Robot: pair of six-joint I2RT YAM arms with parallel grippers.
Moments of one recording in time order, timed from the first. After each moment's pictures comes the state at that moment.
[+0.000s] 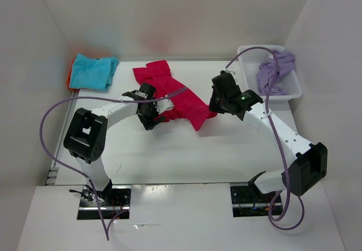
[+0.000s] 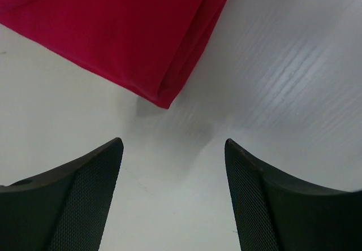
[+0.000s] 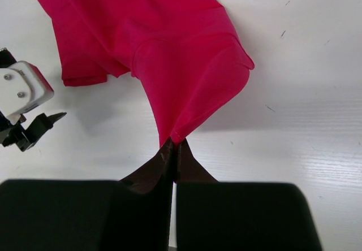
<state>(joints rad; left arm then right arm) -0.40 1.78 1.19 -0.59 0.11 0.63 0.54 1.36 1.26 -0.73 0.21 0.64</state>
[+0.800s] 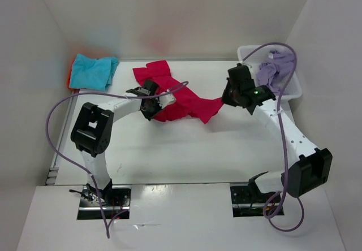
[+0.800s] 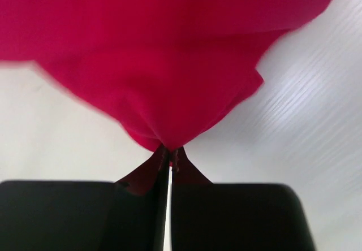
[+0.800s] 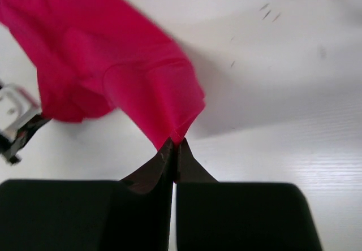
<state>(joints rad) -0.40 1.90 1.27 -0.49 0.10 0.56 0.41 1.34 1.28 -0.74 0.21 0.61</state>
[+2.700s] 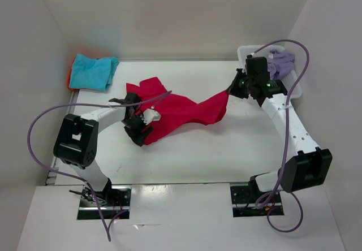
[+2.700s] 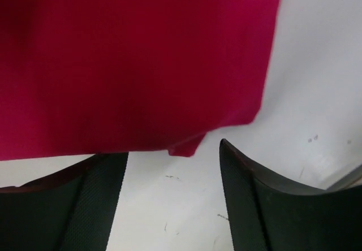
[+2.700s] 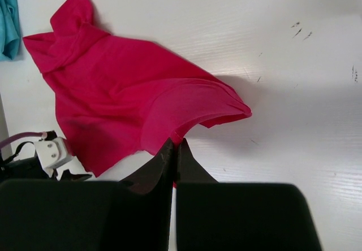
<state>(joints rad) -0.27 1.69 1.01 -0.76 0.30 0.62 0.19 1.37 1.36 -0.71 -0.09 0.54</state>
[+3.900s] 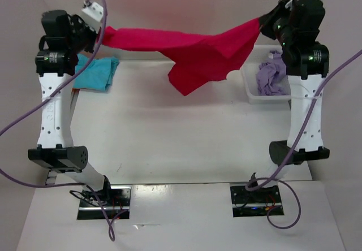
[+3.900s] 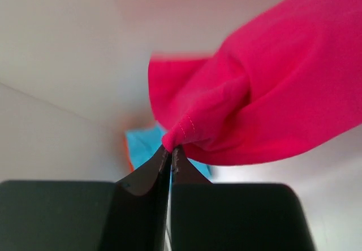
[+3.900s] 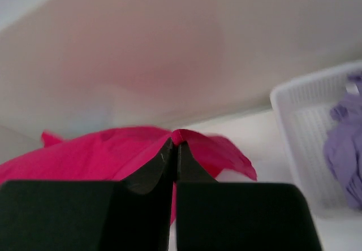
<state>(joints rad) 0.06 1.63 2.18 -0.75 0.25 0.54 0.09 1.70 2.50 -0.87 0.07 0.46</state>
